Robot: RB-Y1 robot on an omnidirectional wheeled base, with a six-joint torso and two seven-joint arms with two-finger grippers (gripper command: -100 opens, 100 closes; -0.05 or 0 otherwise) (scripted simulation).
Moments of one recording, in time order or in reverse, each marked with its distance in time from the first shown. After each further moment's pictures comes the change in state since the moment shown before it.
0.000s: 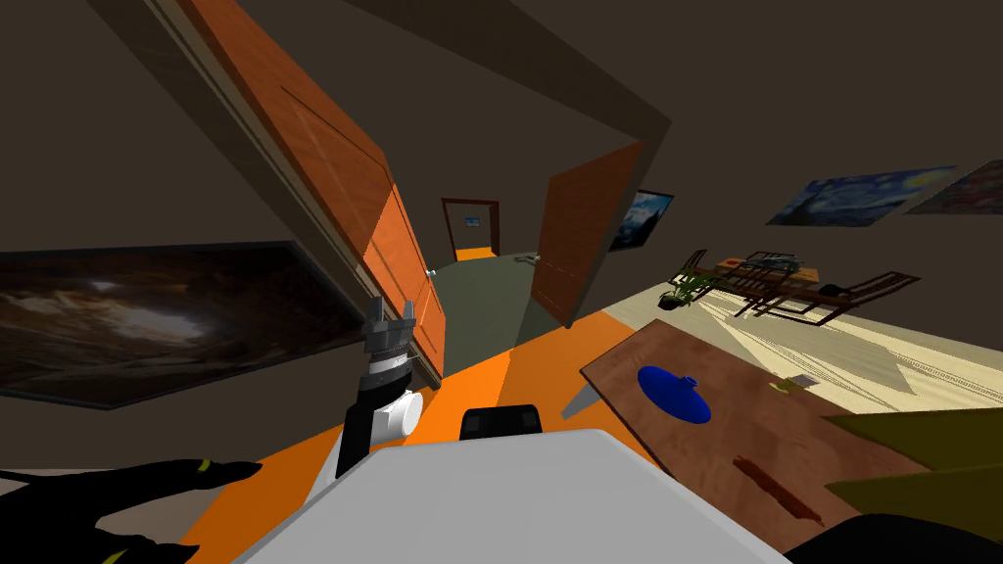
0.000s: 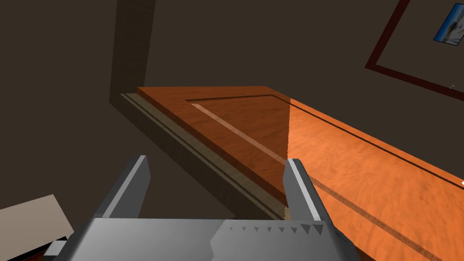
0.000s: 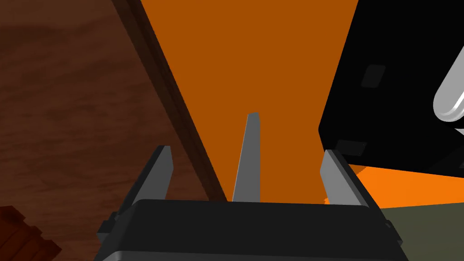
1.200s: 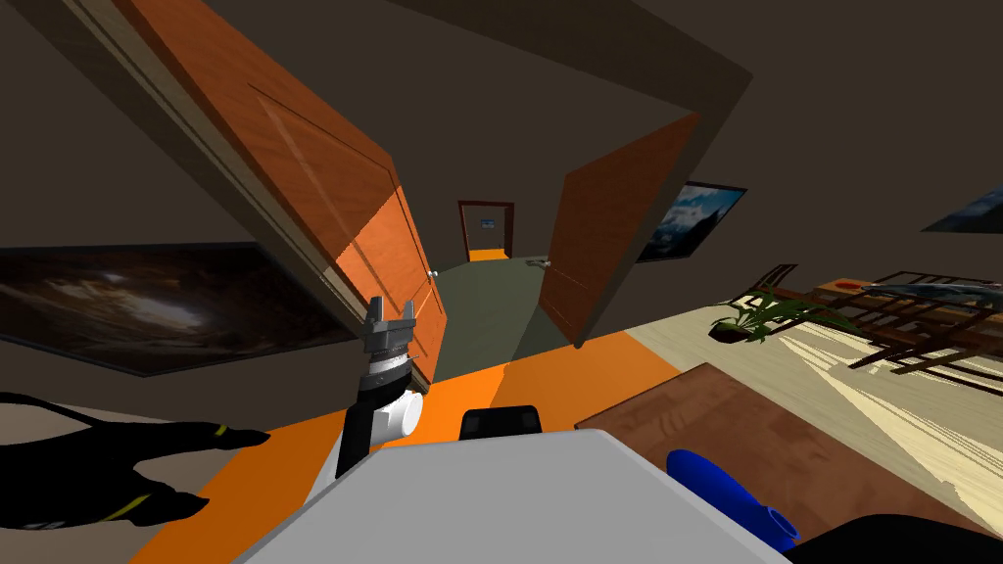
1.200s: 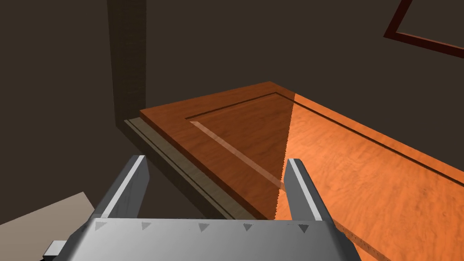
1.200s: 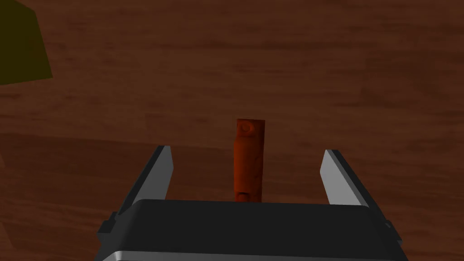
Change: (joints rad) left arm 0.000 0.000 0.000 0.000 0.000 0.000 0.000; right arm -0.061 0.042 0.076 0.308 0.137 -0.079 0.031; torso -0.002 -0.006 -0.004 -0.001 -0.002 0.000
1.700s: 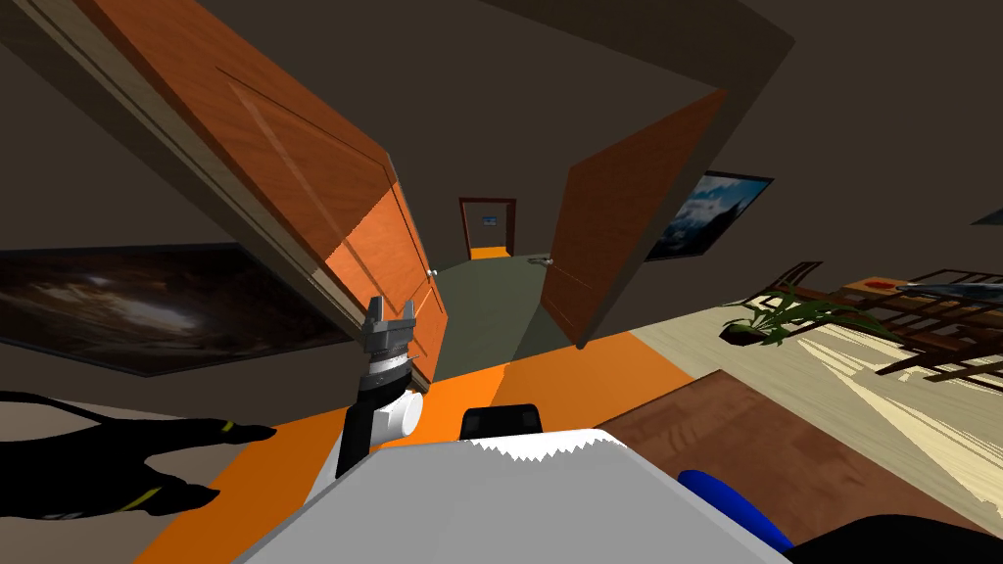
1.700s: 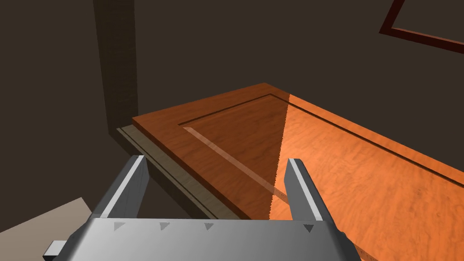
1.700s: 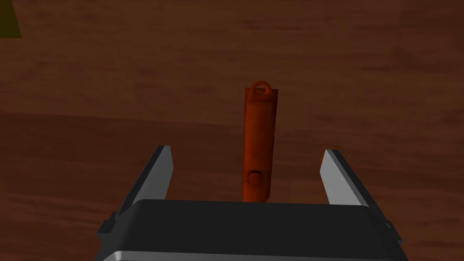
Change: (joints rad) left arm 0.000 0.000 0.000 0.000 0.000 0.000 0.000; right arm -0.027 0.055 0.003 0.037 0.013 -0.002 0.020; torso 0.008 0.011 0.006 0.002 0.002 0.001
